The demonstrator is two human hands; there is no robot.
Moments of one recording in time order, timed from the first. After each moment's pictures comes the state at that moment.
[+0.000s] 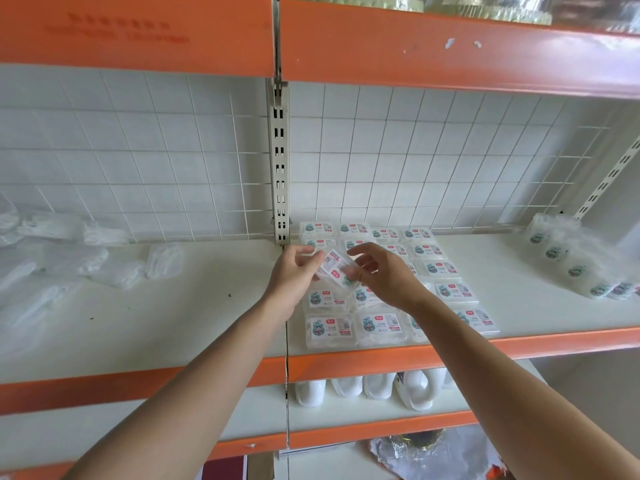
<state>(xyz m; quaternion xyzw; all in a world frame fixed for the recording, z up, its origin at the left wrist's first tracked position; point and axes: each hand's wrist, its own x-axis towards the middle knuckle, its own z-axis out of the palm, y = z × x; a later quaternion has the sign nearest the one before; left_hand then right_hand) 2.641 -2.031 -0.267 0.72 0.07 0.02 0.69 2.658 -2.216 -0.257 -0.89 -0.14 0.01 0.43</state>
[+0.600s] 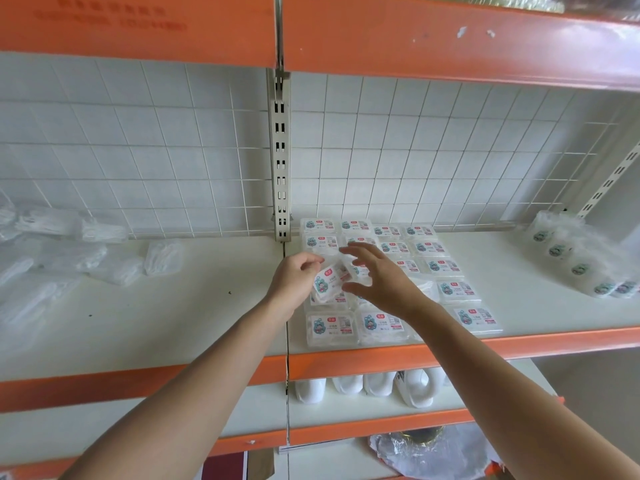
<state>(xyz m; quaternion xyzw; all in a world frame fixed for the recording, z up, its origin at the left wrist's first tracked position) 2.642 -2.028 -0.273 0.81 0.06 0.00 0.59 2.656 -2.217 -0.273 -0.92 -0.25 -0.06 0.30</state>
